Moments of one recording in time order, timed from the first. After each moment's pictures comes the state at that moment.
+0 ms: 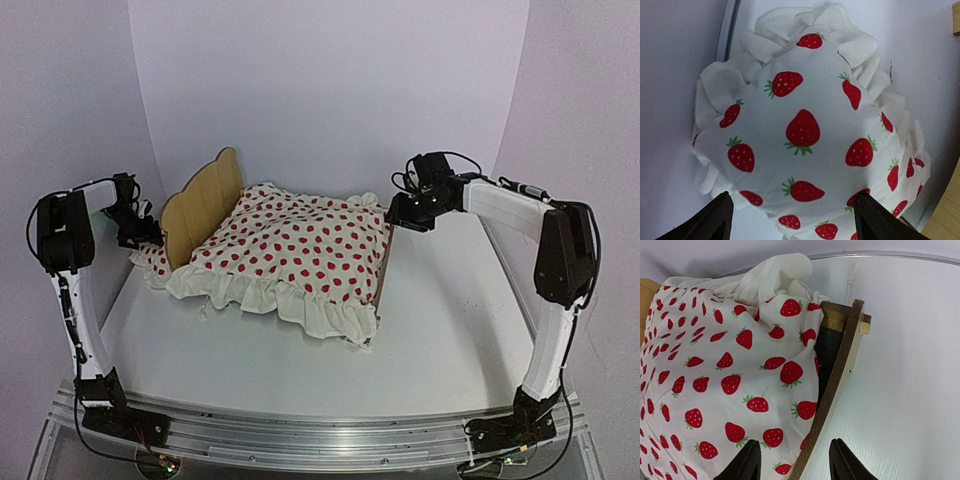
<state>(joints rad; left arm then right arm) 0.18 2.19 1.83 -0.84 0.16 0.08 0.40 1.96 1.68 -0.55 -0.10 0.45</state>
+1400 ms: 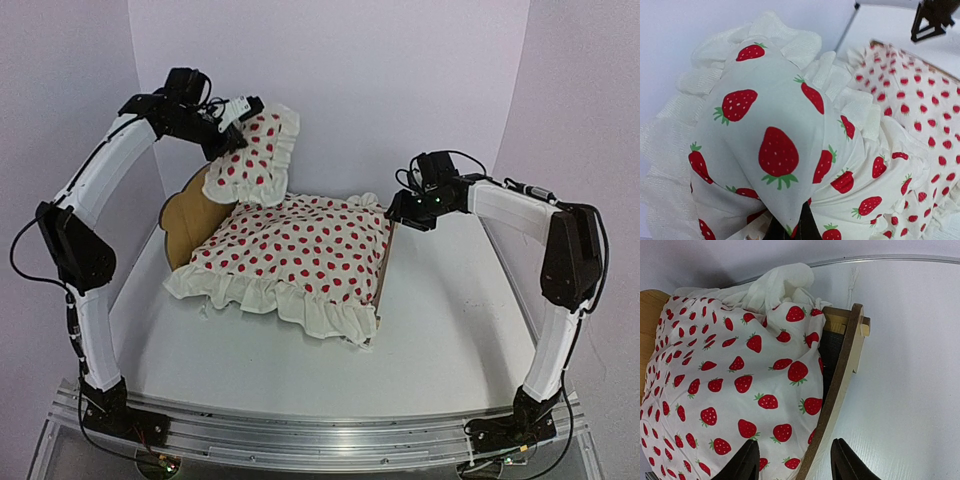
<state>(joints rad) -0.39 1.98 2.38 -0.96 0.26 0.76 0.40 1.92 1.64 -0.51 -0.11 0.50</state>
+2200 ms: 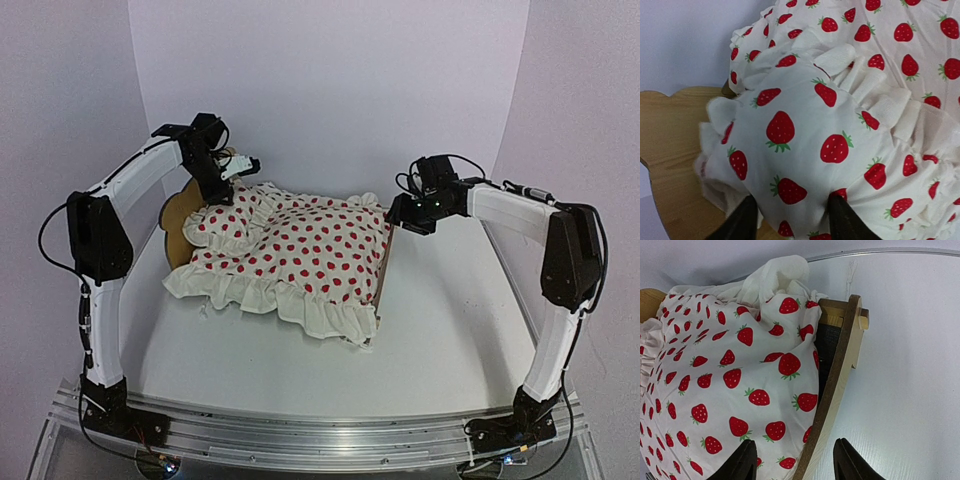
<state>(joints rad) -0.35 2.15 2.26 -1.07 -0.02 0.84 0.40 1.92 1.60 -0.49 -0.11 0.51</state>
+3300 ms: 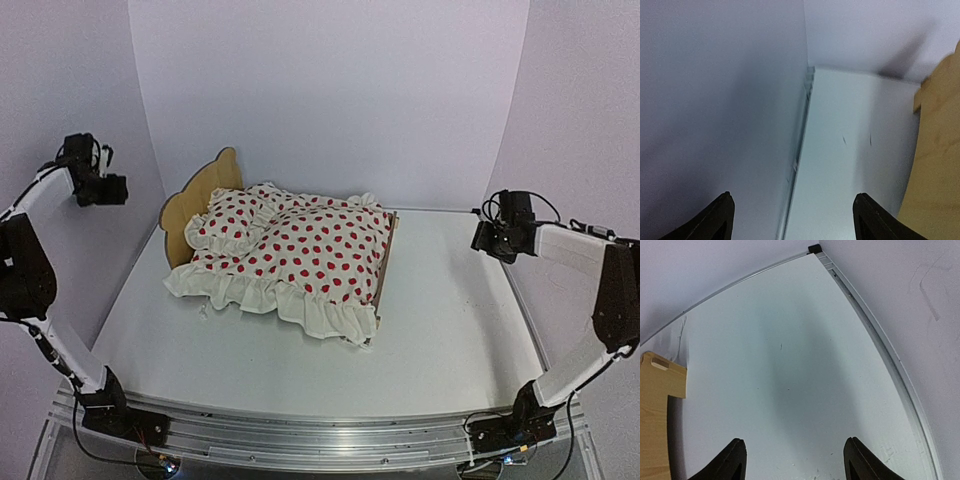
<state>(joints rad) 0.23 1.64 1.60 -0.63 0.04 0.13 0.05 1.53 1.05 -0.29 0.15 0.42</state>
